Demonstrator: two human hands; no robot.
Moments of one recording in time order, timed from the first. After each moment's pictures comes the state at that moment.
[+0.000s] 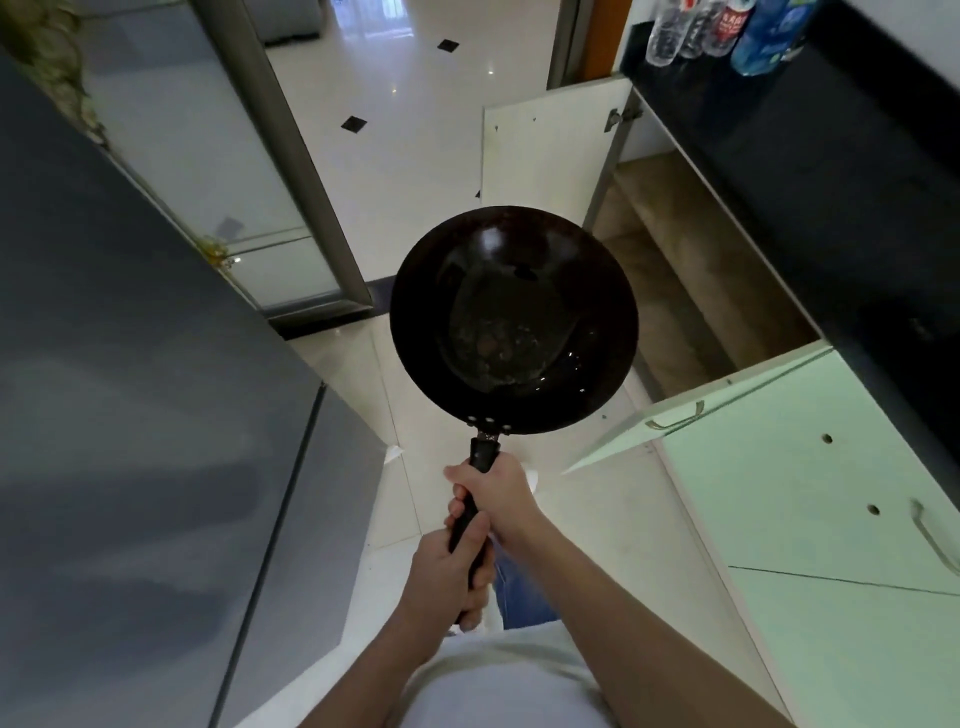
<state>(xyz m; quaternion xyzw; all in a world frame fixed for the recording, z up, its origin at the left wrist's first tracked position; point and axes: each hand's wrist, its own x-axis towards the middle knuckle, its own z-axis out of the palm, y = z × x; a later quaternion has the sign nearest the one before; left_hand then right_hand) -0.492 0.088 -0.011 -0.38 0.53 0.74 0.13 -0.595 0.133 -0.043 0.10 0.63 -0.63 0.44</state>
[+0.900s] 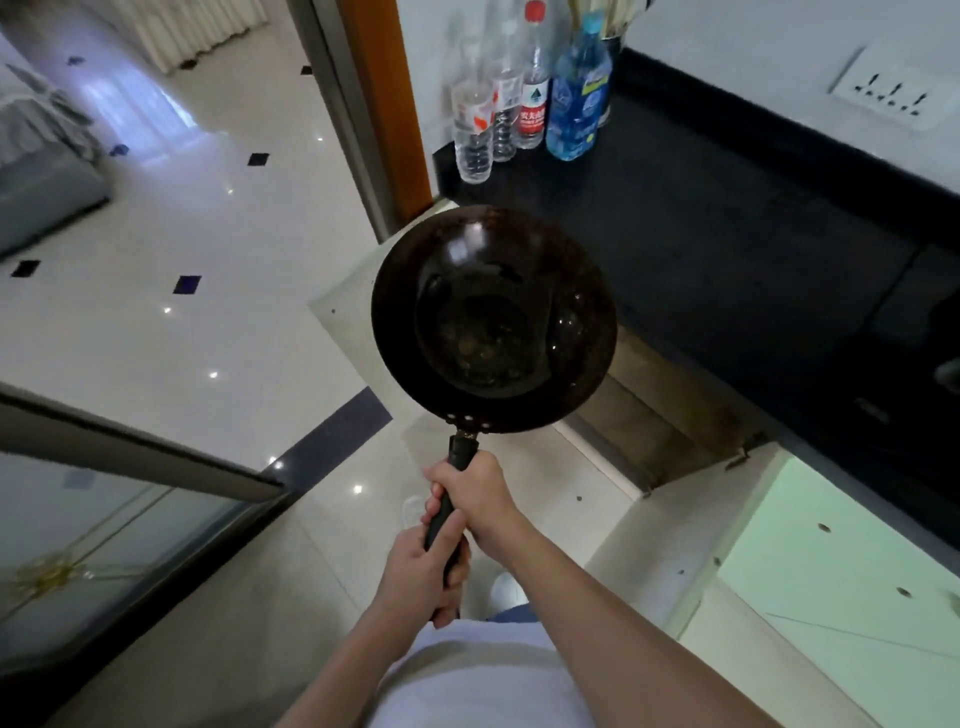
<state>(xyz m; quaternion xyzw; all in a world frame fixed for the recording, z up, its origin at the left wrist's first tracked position) -0.896 -0.014 0.008 -0.23 0.67 0.67 0.24 -0.972 0.071 -0.025 0.19 0.60 -0.72 0.29</state>
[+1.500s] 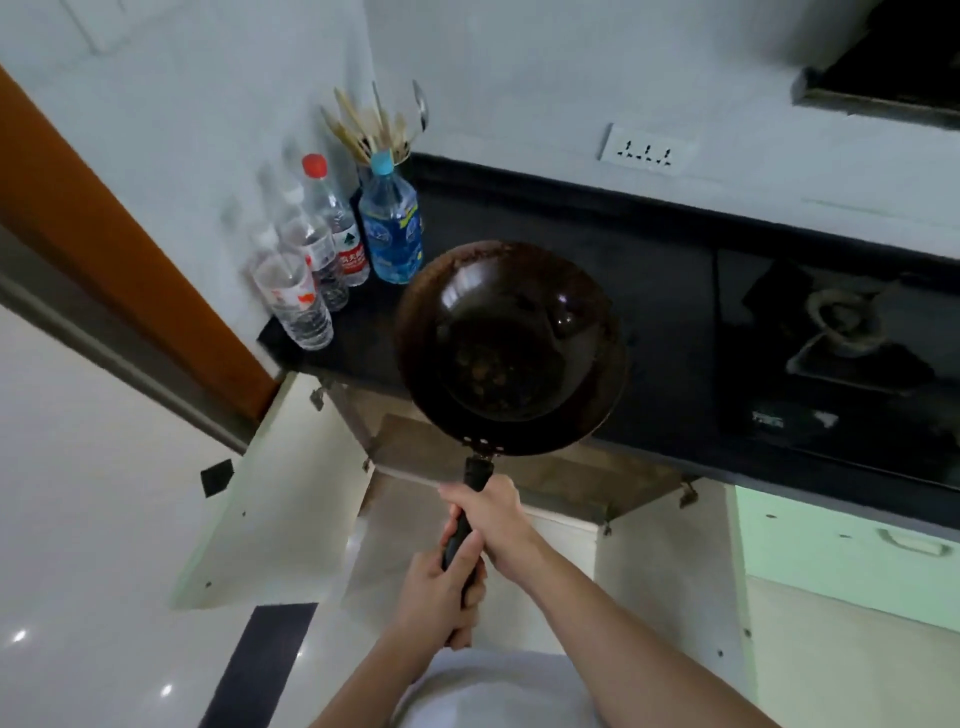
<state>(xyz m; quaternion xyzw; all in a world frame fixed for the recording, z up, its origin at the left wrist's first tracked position) -1.160 -0.005 0.010 -0.04 0.65 0.61 0.45 -1.180 0.113 -0.008 0.41 0.61 -0.67 0.11</state>
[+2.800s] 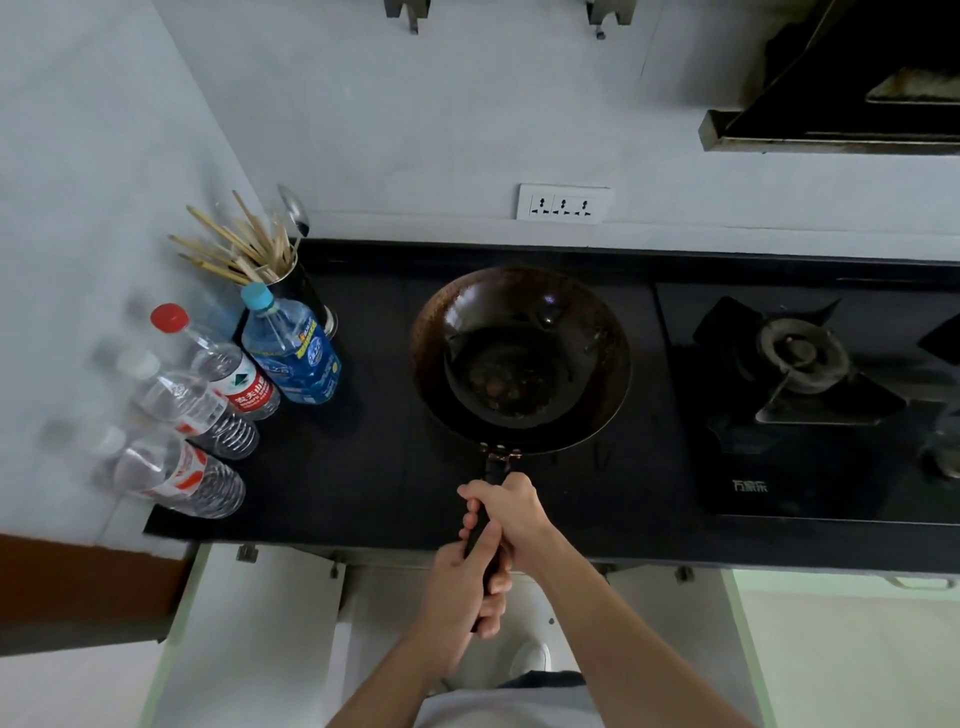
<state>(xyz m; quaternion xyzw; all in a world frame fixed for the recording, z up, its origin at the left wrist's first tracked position) -1.300 0.155 0.015 -0.04 0.60 0.58 0.55 -1.296 0.271 -0.003 0.50 0.47 -0.73 0.06</state>
